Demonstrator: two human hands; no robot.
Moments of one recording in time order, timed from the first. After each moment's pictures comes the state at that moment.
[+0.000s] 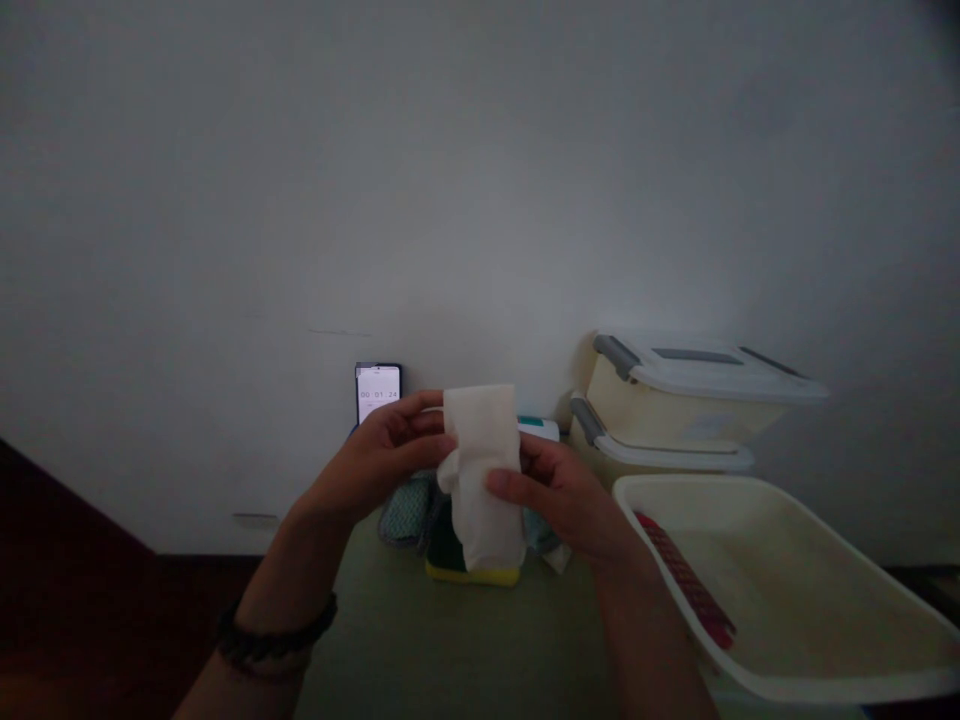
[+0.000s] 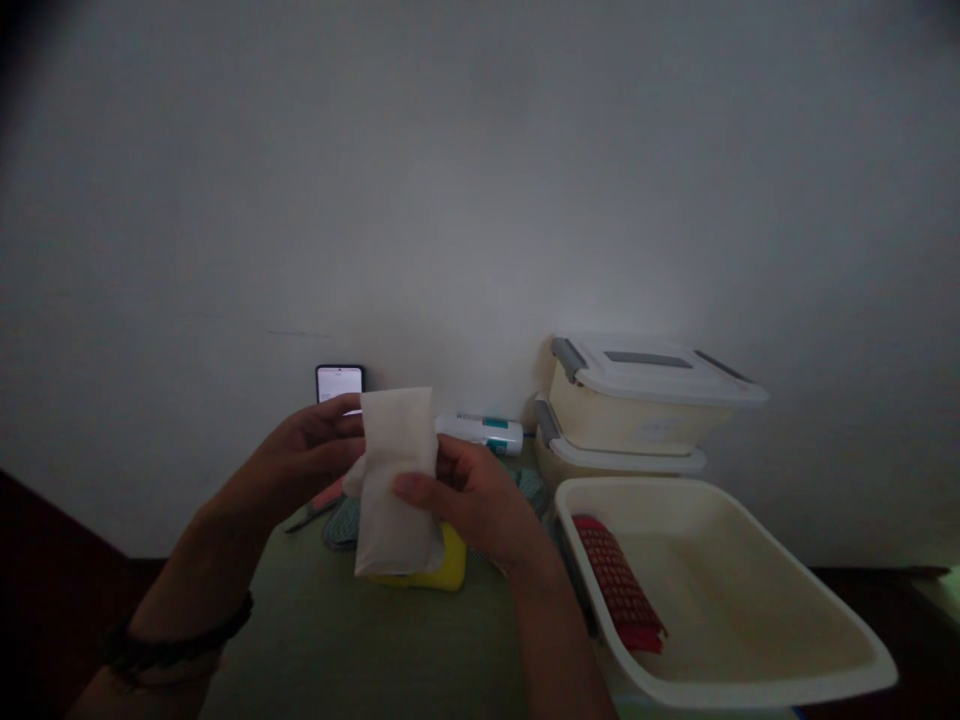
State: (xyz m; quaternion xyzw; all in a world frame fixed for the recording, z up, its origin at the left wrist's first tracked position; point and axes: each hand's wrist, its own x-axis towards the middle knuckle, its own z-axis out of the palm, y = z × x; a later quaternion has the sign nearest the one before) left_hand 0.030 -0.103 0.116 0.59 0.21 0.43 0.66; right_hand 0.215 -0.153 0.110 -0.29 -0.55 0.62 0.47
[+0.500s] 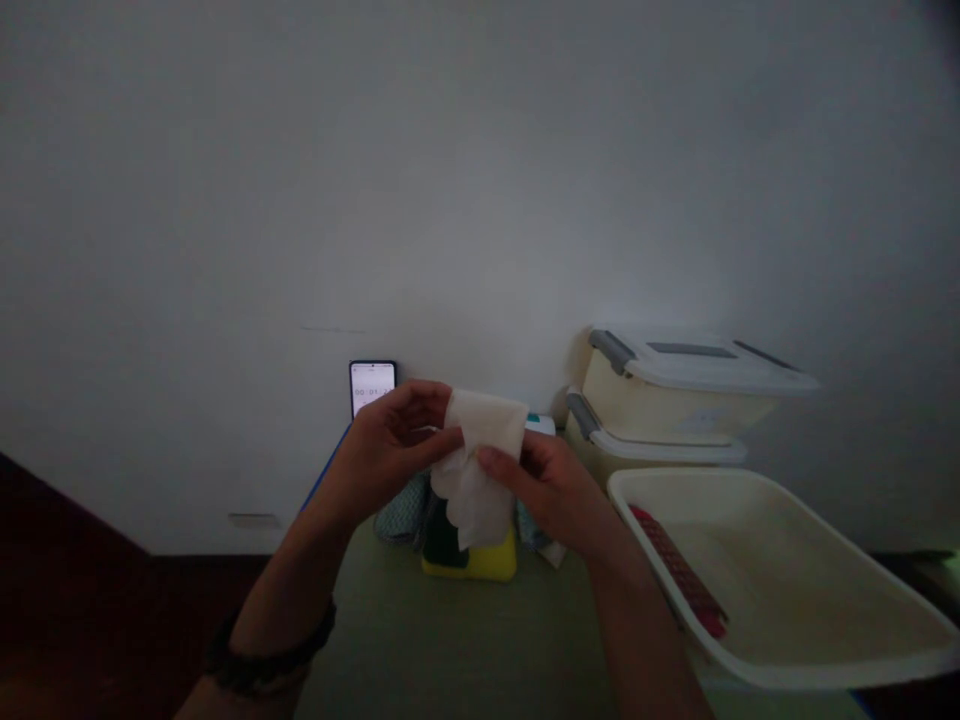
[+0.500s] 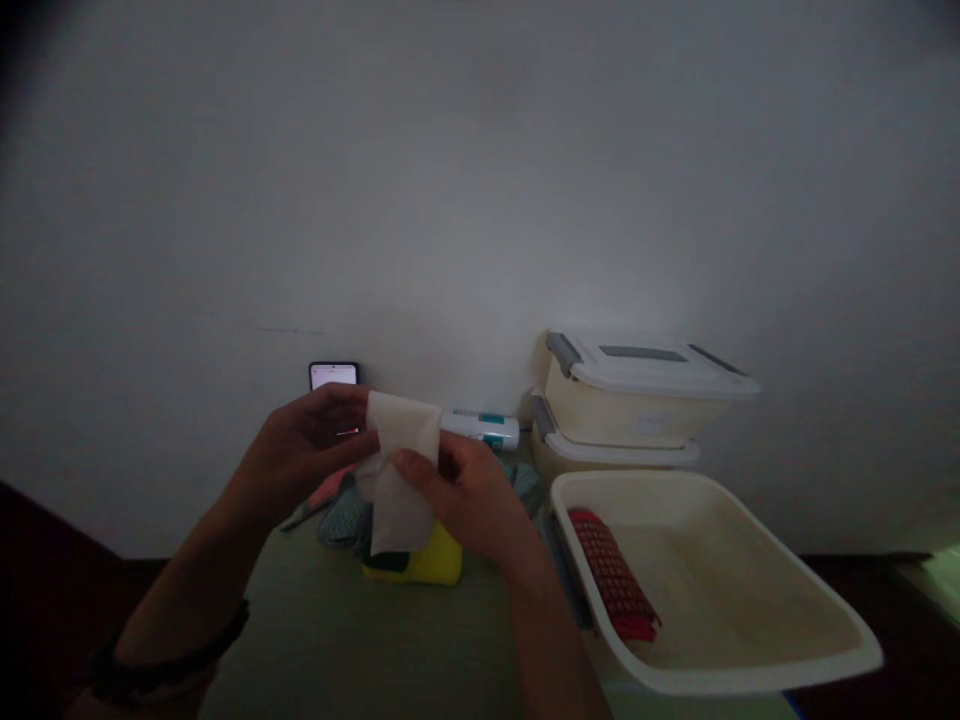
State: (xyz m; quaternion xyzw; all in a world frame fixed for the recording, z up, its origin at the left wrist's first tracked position) left_hand 0.042 -0.108 0.120 0.63 0.27 0.51 0.52; right_hand 0.214 -0.150 0.109 -0.42 -0.63 0.47 0.46
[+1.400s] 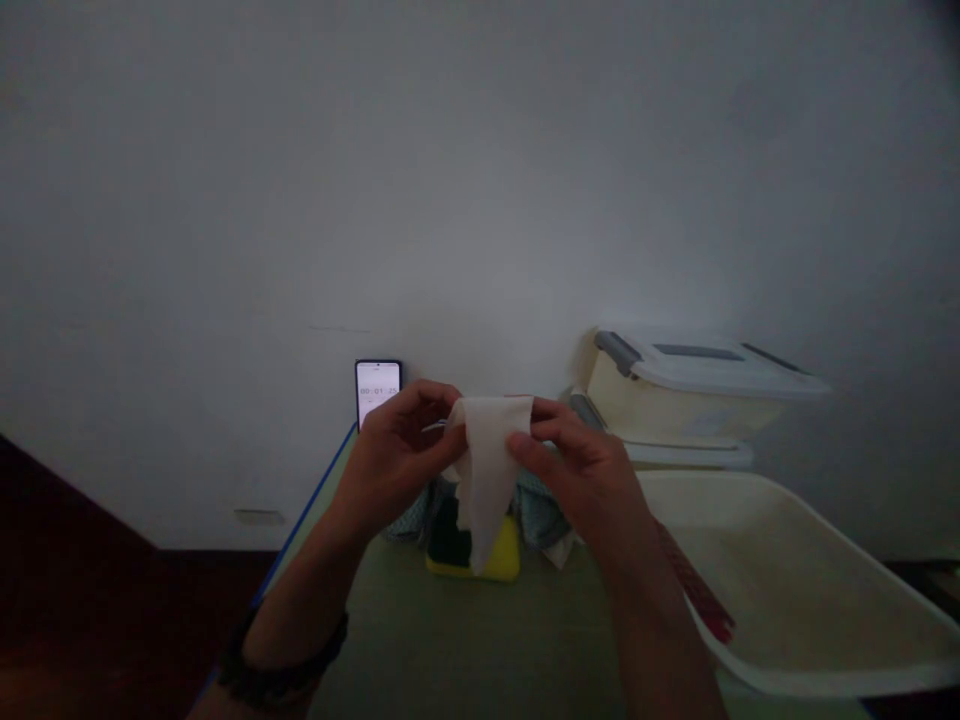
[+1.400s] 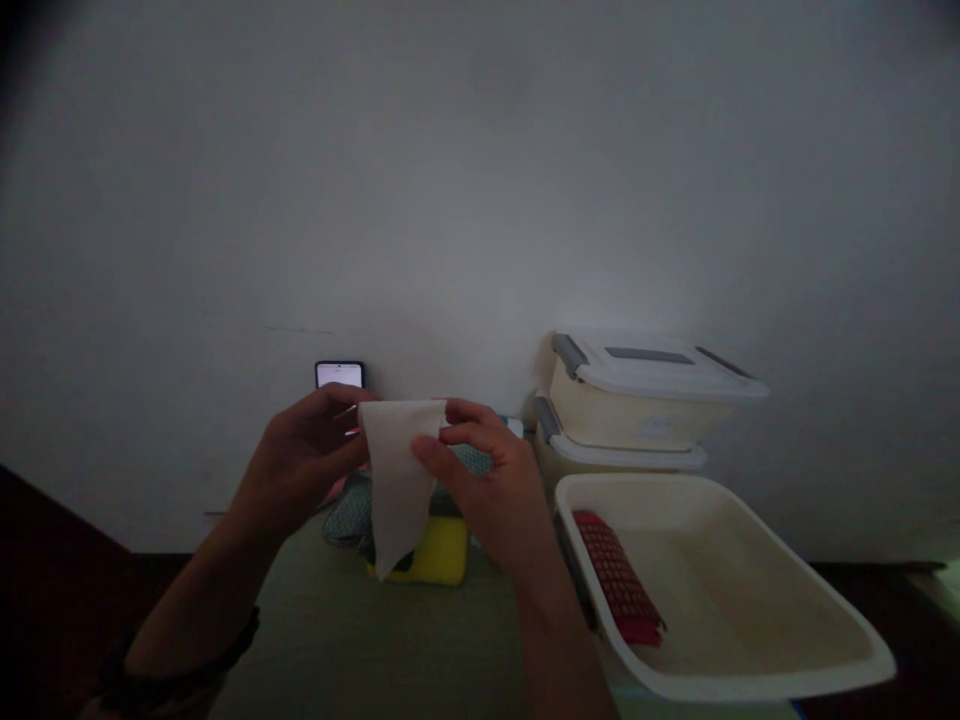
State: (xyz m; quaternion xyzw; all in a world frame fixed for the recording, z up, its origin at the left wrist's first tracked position) left_hand 0.050 -0.119 0.124 0.59 0.23 0.55 0.55; right_hand 0.216 -0.161 0.123 -0.46 -0.60 0.31 0.59
